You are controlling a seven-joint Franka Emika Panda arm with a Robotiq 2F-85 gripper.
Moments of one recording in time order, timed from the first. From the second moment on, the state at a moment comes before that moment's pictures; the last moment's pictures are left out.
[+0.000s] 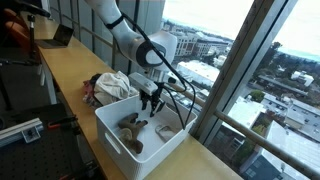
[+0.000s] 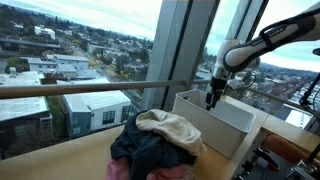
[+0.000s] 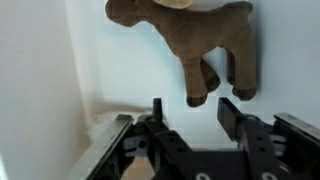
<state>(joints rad) -0.05 0.50 -0.01 -1.87 -0.08 2.31 -0.13</state>
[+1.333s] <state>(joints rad) -0.04 0.67 0.00 -1.91 -0.08 2.33 -0.13</state>
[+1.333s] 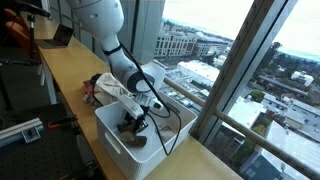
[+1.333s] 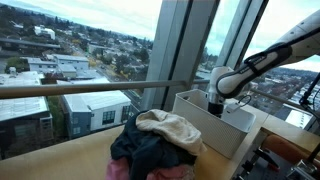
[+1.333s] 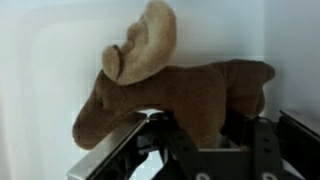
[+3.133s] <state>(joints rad) 0.34 0.57 0.15 -1.82 -0.22 2.31 0.15</state>
